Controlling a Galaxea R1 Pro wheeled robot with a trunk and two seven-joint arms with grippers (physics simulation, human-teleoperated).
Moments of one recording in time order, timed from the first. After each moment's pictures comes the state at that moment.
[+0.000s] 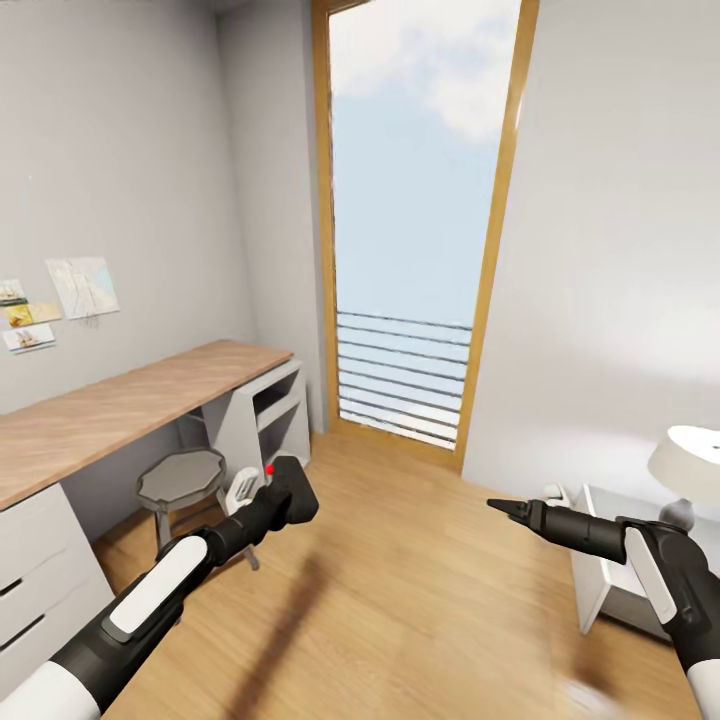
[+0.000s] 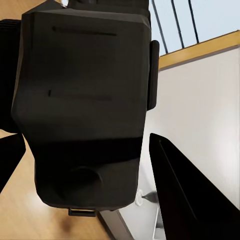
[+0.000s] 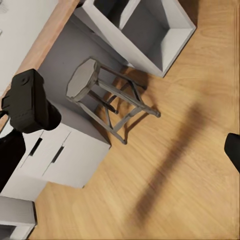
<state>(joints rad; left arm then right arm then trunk) -0.52 0.28 -0.51 -1.16 1.64 0.21 0.19 -0.52 -0.31 -0.23 -1.05 -0.31 0.91 0.91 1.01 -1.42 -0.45</state>
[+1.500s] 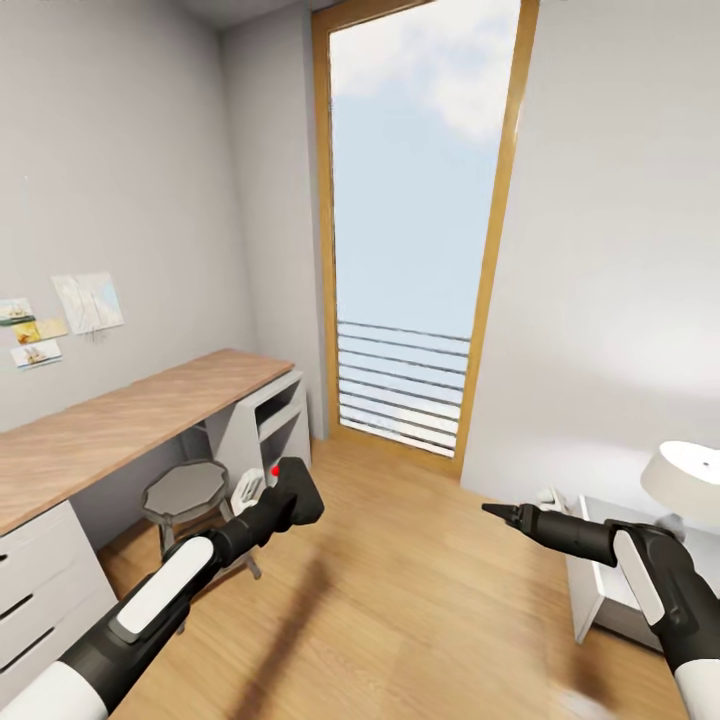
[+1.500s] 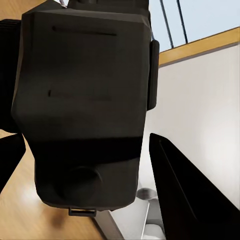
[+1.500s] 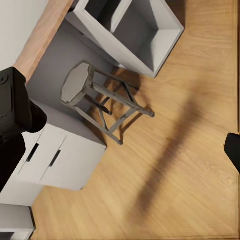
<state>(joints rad) -0.52 0.26 -0.51 -1.16 1.63 0.21 0.19 -0.52 -0.28 -0.22 -1.03 -0.31 0.91 0.81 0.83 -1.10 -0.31</state>
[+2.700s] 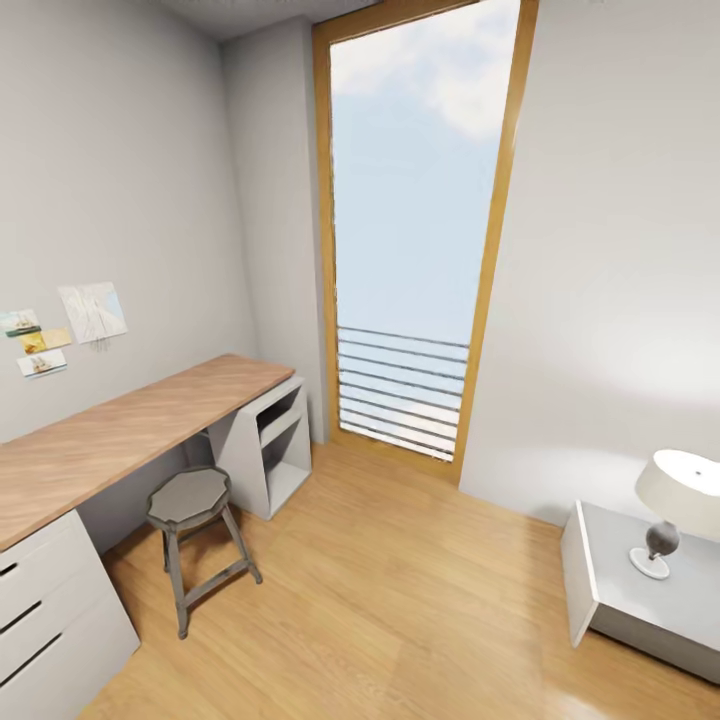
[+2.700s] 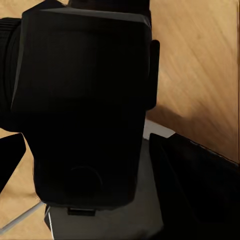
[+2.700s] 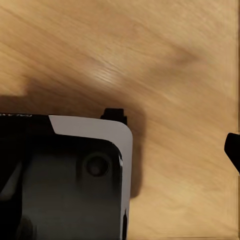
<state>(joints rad) -0.26 -0.01 -0.68 0.00 1.12 0.02 0.17 -0.27 -0.15 -0.22 0.03 0.24 -0.01 0.19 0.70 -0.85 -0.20</state>
